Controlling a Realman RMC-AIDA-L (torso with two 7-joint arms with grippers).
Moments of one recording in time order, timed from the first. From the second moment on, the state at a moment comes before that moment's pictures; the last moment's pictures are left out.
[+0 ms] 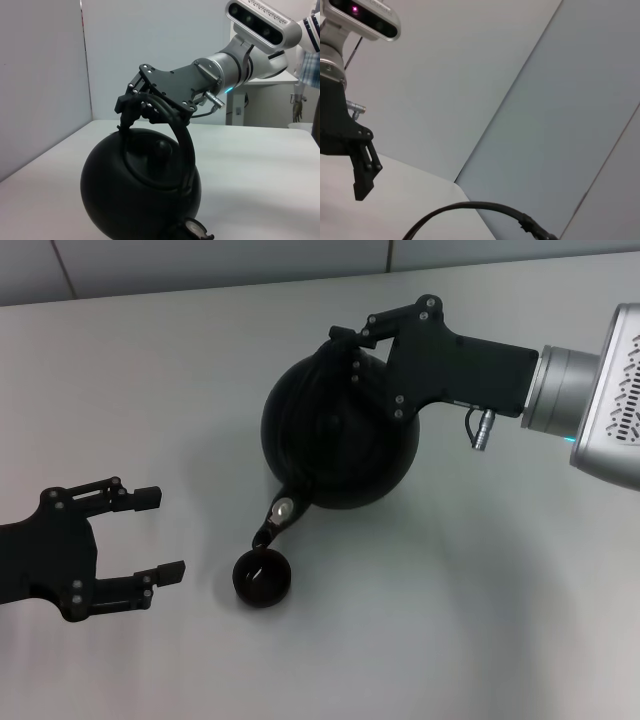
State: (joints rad) left arm -0.30 -2.06 0.87 0.90 1.87 1.75 -1.14; right arm 0.42 2.08 -1.24 -0.73 -1.29 -1.27 0.56
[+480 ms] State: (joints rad) left arm -0.30 -2.06 0.87 0.90 1.87 1.75 -1.14; right arm 0.41 2.09 -1.24 -0.78 -1.32 -1.27 0.56
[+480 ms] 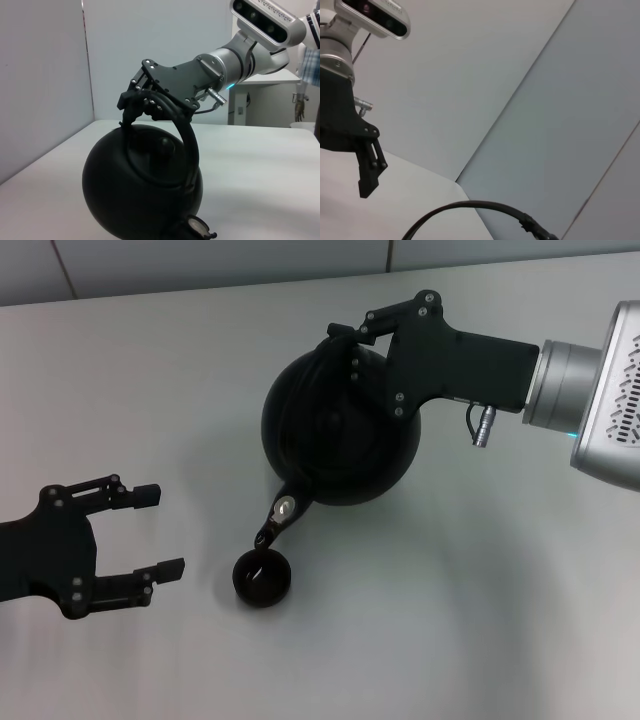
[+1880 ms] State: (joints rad) left arm -0.31 -2.06 0.87 0.90 1.86 1.74 -1.14; right arm 0.40 2.09 -1.27 -0.88 -1.38 -1.24 0.56
